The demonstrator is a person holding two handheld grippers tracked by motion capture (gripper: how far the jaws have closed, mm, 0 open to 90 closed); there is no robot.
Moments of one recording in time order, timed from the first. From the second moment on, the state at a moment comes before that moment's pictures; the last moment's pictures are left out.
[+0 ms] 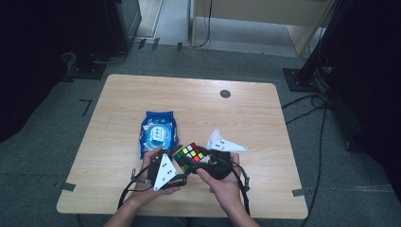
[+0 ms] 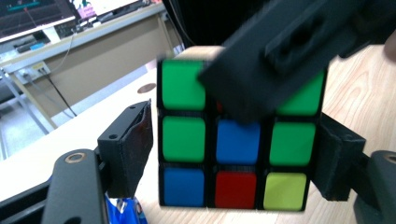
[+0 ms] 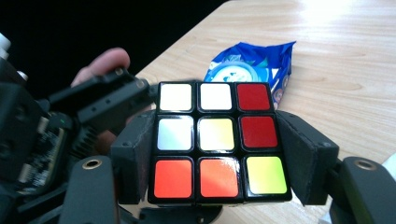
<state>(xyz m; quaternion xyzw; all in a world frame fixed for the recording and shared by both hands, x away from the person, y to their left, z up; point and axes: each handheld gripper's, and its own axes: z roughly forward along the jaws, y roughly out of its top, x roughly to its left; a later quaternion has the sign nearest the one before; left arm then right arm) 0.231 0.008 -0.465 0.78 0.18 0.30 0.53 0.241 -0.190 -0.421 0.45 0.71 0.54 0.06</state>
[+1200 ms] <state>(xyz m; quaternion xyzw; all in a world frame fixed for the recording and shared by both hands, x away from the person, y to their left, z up) 0.250 0.033 -0.460 0.76 0.25 0.26 0.53 0.296 -0.240 -0.518 0.47 0.78 0.37 0.19</state>
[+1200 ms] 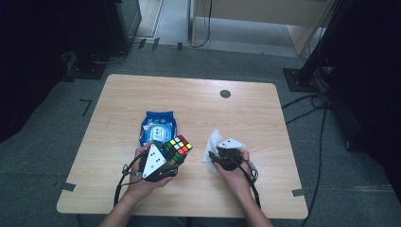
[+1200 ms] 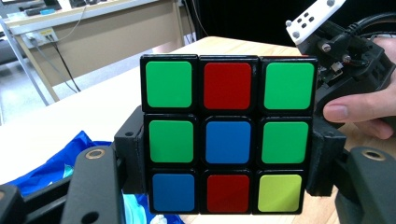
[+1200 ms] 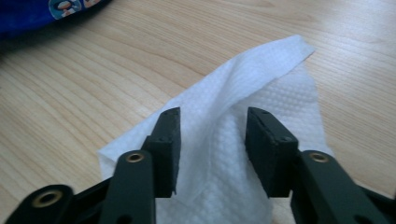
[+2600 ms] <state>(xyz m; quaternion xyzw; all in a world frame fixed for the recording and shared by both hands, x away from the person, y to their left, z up) 0.239 0.022 -0.459 0.77 0.22 0.24 0.55 0.247 -0.223 -0.424 0.37 0.72 0.55 0.20</state>
